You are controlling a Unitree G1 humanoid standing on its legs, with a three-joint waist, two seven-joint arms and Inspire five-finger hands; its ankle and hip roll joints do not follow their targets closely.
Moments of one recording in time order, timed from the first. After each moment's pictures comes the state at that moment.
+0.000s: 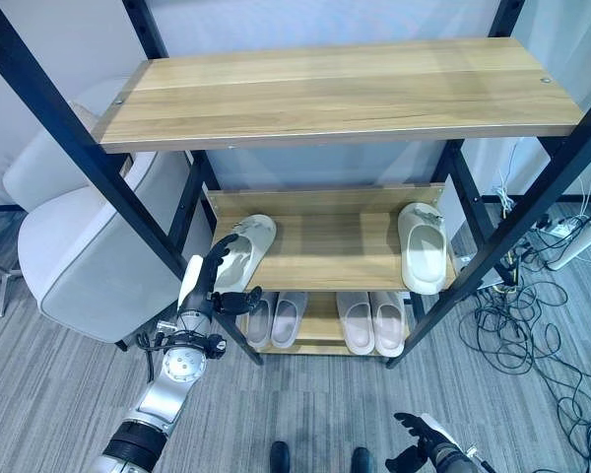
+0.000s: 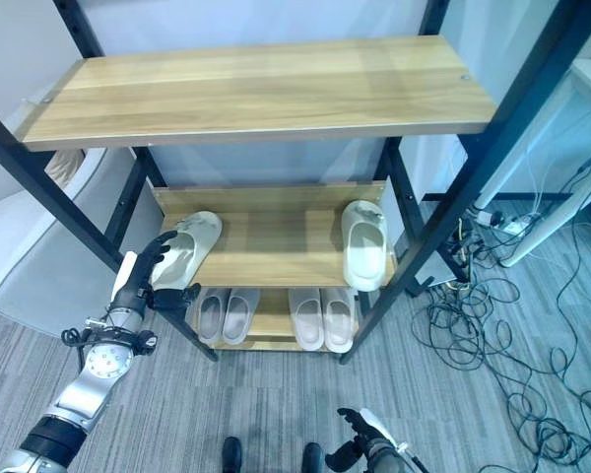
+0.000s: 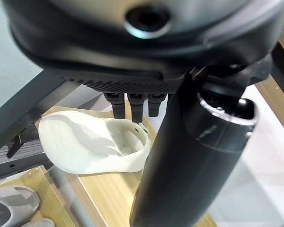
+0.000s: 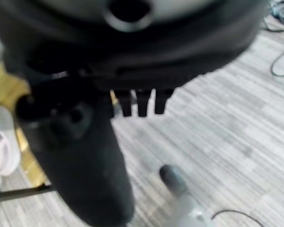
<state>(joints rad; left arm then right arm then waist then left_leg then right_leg) -0.16 0.44 -0.24 0.24 0.02 -0.13 0.29 0.00 -0.38 0.39 0.97 -0.20 -0.10 -0.07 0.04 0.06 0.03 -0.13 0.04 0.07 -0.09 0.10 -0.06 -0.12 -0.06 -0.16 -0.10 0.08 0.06</state>
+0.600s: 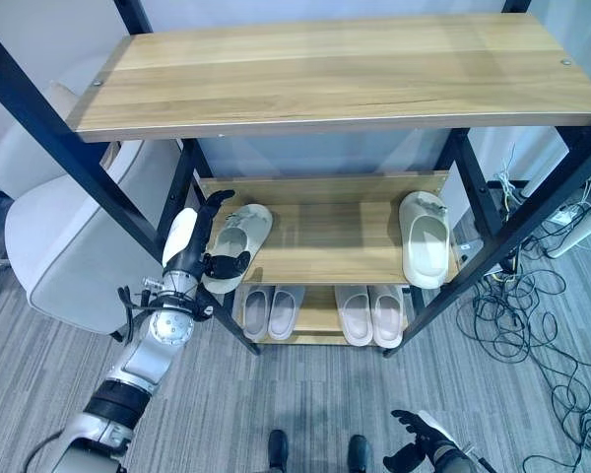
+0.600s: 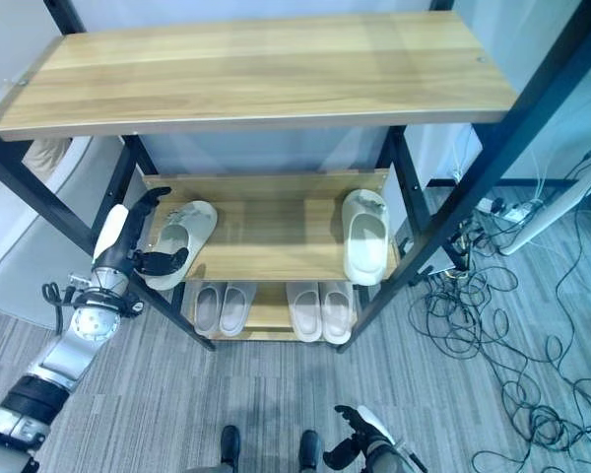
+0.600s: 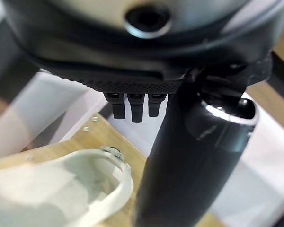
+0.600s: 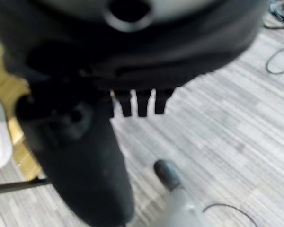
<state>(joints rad) -0.41 0.63 -0.31 0.32 0.17 -0.12 0.30 -0.03 -0.39 0.41 0.97 -0.20 -0.10 -0.07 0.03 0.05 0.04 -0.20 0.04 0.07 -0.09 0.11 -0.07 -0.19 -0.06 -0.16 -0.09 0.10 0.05</state>
